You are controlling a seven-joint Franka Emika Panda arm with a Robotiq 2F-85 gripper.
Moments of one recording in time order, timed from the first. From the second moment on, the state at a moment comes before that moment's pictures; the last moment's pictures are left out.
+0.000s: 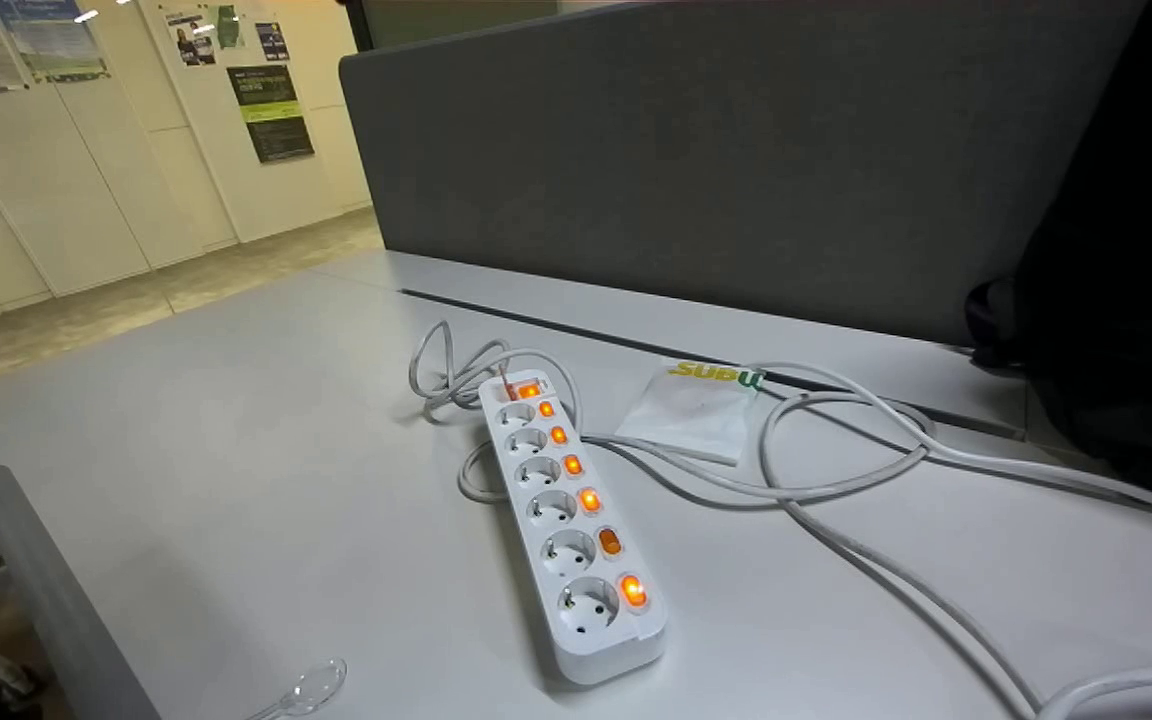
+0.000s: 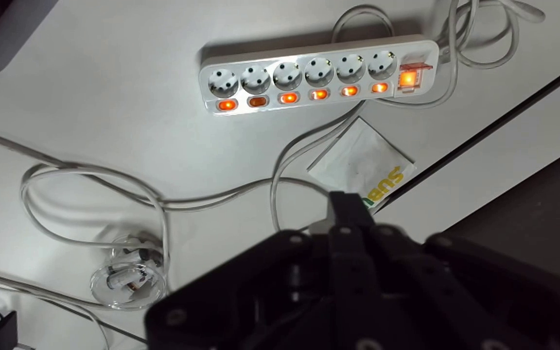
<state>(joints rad) -0.26 -0.53 0.09 -2.57 0.06 2.34 0.54</state>
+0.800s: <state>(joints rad) -0.35 -0.27 -0.01 -2.55 0.04 2.53 0.55</state>
